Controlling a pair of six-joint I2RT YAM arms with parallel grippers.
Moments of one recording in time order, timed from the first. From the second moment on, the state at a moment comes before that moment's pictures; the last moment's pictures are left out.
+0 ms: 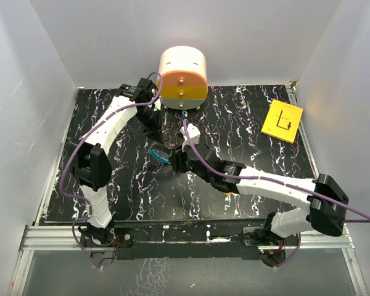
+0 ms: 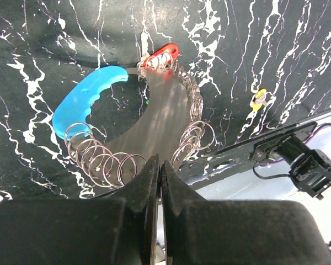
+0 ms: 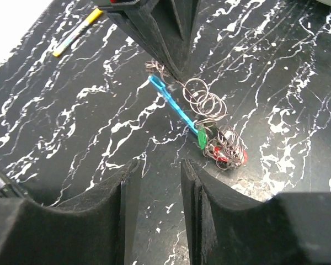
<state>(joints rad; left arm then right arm) -0.40 1.92 1.86 -1.29 0.34 -0.39 1.04 1.33 0.93 0.04 0.30 0.37</state>
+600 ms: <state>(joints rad) -0.40 1.92 1.78 -1.27 0.54 -0.49 1.09 1.39 0.92 0.23 0.49 0.23</state>
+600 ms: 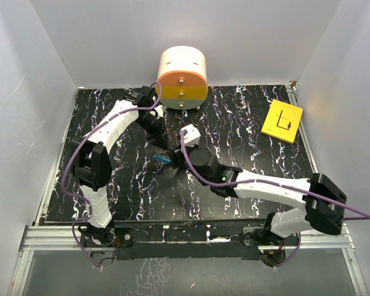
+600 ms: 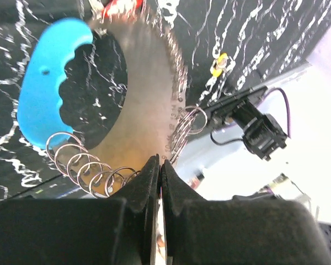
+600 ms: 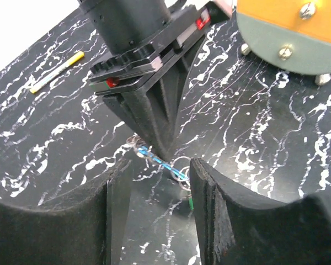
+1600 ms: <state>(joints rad) -0.27 1.85 1.80 -1.28 0.58 -0.55 0.67 1.22 0.88 -0.54 0.39 0.64</state>
